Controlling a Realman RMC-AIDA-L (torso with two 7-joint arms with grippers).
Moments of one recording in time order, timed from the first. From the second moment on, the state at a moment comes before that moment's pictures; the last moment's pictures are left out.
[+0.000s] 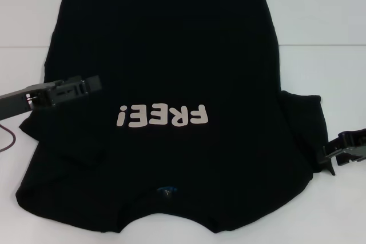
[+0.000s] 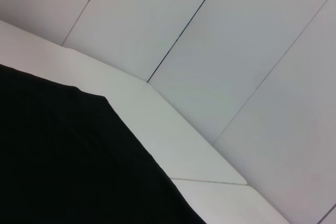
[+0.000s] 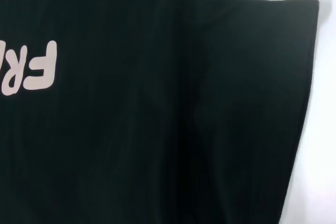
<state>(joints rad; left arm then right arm) -0.54 -2.01 0.34 0.63 2.05 1.58 -1.77 0.79 1.94 -0.73 -0.65 -2.70 -1.44 2.62</state>
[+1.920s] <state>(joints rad) -0.47 -2.00 0.34 0.62 1.80 1.64 -1.83 0.73 1.88 -0.58 -0.77 -2.62 -1.42 2.59</state>
